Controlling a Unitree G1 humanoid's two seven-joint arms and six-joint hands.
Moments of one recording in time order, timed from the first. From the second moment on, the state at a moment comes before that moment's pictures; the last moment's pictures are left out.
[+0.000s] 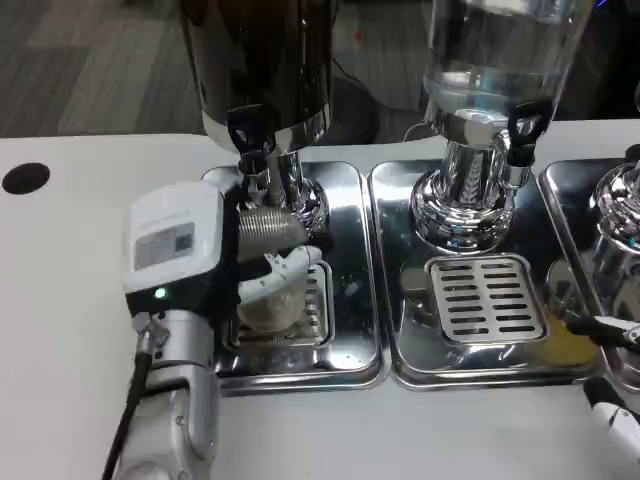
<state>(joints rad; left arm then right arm) -0.16 0.23 -0.37 -0.01 1.00 0.45 0.19 0.37 -0.48 -0.16 0.24 -0.13 -0.76 0.14</state>
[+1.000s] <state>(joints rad) 0.03 0.27 -0.24 -0.53 0.96 0.34 0.06 0.35 -0.47 -0.13 0.23 -0.14 -0.75 0.14</state>
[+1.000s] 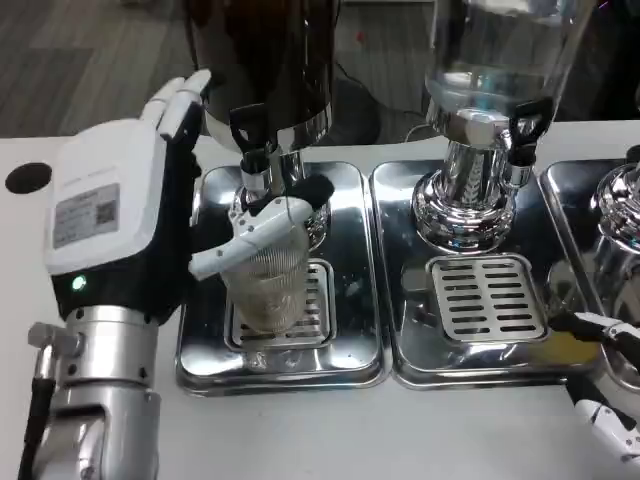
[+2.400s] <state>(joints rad) 0.08 0.21 -0.19 -0.63 0.95 0.29 -0.07 0.39 -0.45 -0.14 0.23 -0.12 -0.76 0.15</state>
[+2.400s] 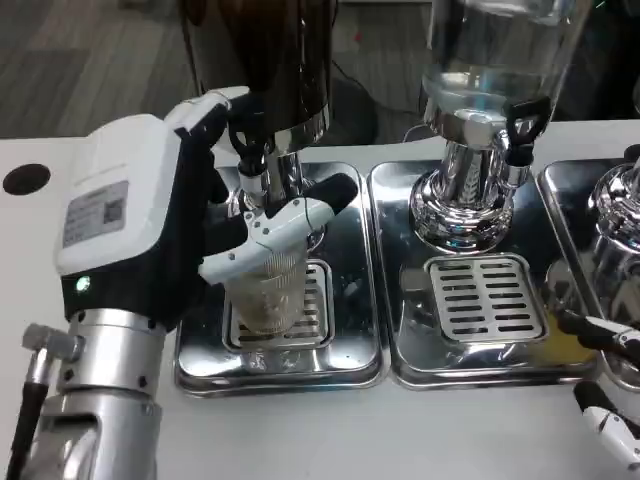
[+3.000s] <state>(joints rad) 0.11 0.20 -0.18 -0.61 0.95 0.28 -0.10 0.40 -0.45 -0.15 0.22 -0.12 -0.77 0.15</state>
